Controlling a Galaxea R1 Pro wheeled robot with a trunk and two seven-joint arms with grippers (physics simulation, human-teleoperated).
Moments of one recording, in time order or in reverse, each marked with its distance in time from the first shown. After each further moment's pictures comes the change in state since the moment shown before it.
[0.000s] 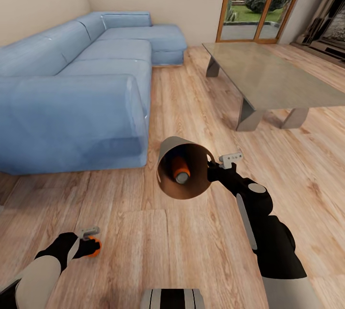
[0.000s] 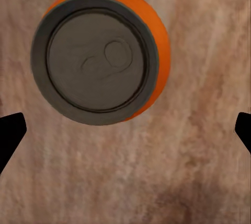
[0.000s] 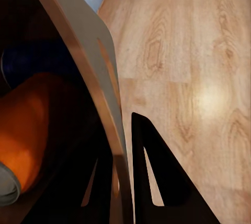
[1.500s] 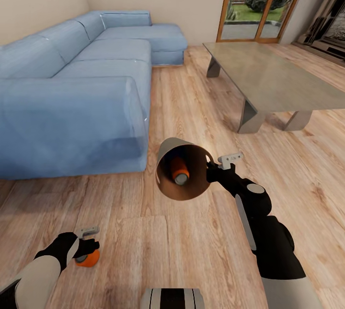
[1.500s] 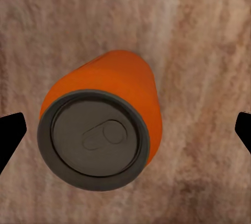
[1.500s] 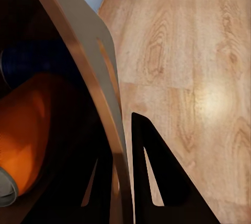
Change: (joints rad) left arm 0.000 0.002 0.001 -0.002 0.005 -0.005 0.007; right arm 0.003 0.001 0.009 0.003 0.003 0.000 -0.001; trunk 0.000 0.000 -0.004
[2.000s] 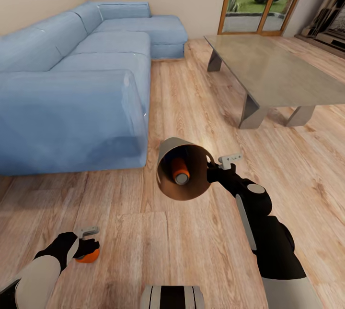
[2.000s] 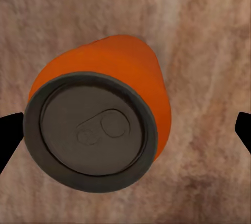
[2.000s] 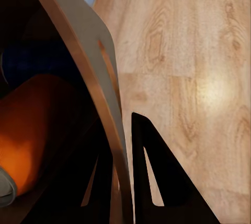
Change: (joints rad) left arm 0.000 0.000 0.000 0.000 0.000 0.000 0.000; right arm 0.000 -0.001 -0.004 0.002 -0.002 0.000 0.000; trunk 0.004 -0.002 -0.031
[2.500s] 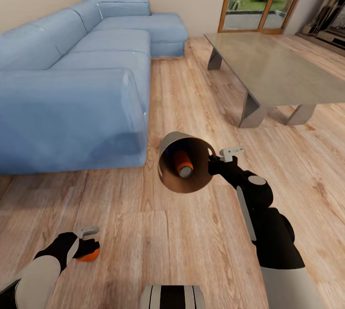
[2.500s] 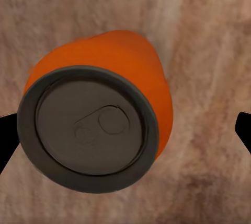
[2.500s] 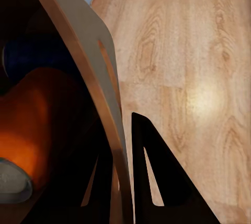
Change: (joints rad) left arm 0.000 0.000 0.000 0.001 0.000 0.000 -0.001; right arm -0.055 0.000 -0.004 -0.006 0.030 0.033 0.001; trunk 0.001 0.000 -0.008
